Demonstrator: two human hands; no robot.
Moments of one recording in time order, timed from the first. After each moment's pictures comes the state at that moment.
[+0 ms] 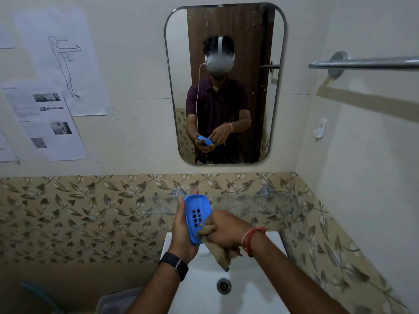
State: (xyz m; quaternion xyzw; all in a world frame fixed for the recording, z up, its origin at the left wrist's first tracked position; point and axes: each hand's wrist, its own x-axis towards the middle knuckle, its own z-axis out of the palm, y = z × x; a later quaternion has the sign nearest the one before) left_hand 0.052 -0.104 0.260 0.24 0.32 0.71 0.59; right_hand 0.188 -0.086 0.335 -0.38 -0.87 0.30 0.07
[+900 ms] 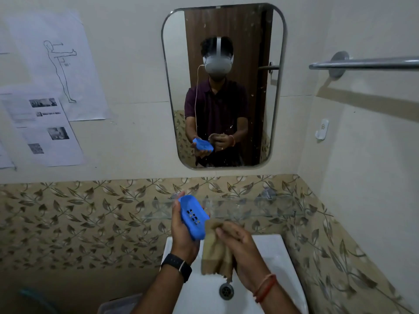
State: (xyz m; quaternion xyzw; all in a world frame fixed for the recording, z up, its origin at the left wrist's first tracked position) left_hand 0.051 -0.092 0.263 0.18 0.33 0.77 0.52; right_hand 0.204 -0.106 0.269 -0.26 -0.45 0.72 0.46
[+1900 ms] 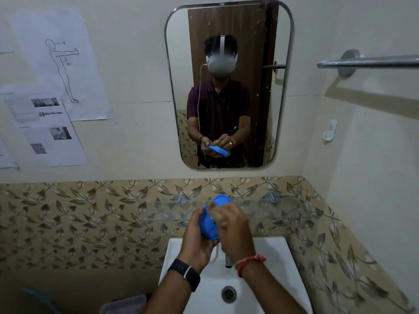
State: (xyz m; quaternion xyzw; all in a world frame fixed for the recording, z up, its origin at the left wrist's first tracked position) left_hand 0.071 -0.098 0.276 0.11 0.38 0.68 0.62; right_hand 0.172 -0.064 0.279 -0.40 -0.77 0.18 0.46
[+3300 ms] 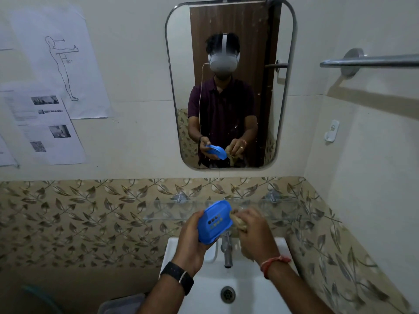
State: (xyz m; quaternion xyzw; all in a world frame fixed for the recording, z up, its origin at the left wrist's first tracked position) left_hand 0.059 -0.103 0.265 0.19 0.45 0.67 0.56; right_hand 0.224 -0.041 0.269 -0.45 -0.79 0.17 0.37
